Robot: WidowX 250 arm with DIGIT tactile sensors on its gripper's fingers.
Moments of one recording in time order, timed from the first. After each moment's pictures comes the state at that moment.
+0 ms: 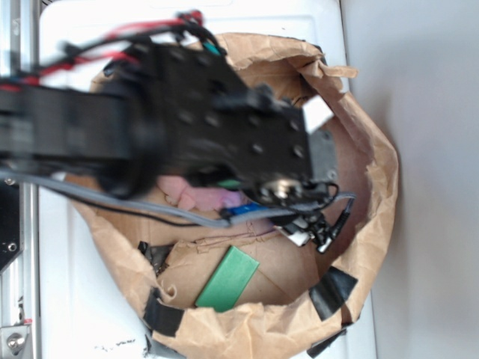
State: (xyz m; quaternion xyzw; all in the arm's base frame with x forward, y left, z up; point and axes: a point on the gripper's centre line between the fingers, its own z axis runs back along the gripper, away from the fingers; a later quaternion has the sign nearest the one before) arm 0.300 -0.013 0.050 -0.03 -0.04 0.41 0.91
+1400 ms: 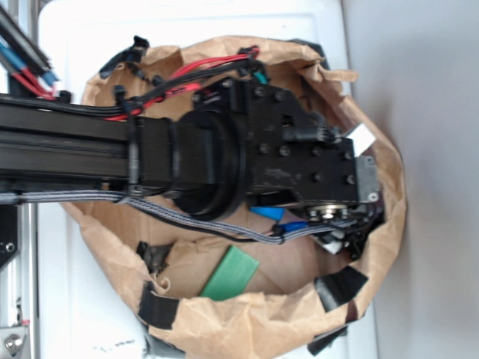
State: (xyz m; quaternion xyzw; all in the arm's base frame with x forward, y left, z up) arm 0.329 -0.013 0.037 -0.03 -0.05 0.41 0.91
